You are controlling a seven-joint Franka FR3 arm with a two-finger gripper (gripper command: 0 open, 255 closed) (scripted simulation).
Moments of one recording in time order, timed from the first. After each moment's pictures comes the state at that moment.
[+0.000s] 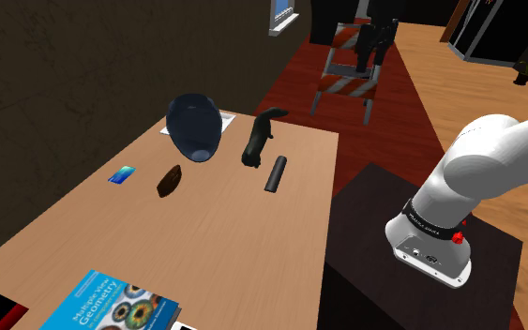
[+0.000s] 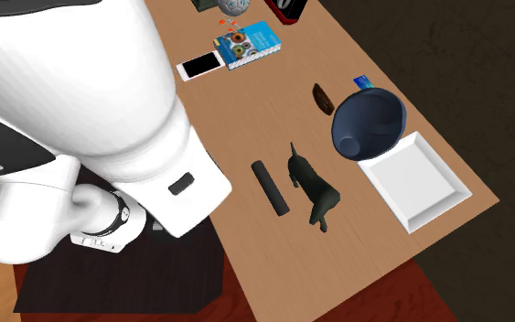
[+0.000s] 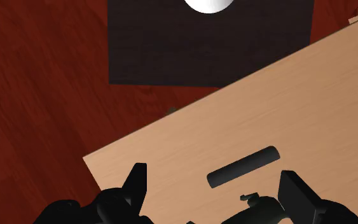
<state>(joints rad) 0.01 -0.75 -0.07 -2.36 -0.04 1.54 -0.03</state>
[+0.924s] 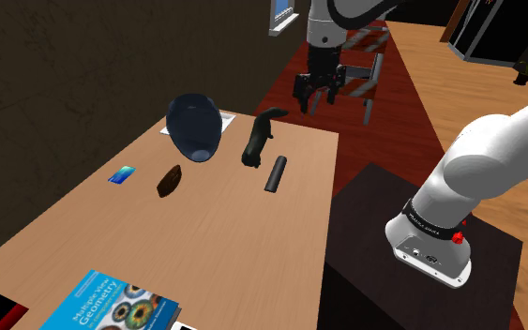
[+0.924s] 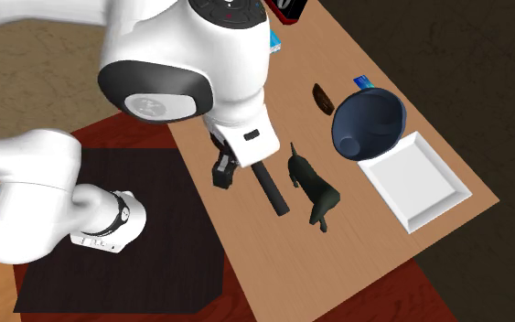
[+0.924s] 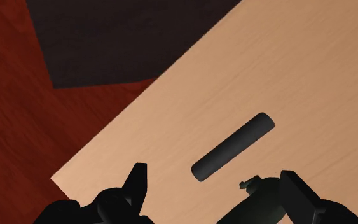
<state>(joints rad) 0.01 -0.51 0.18 -2.46 0.06 1.88 0.41</state>
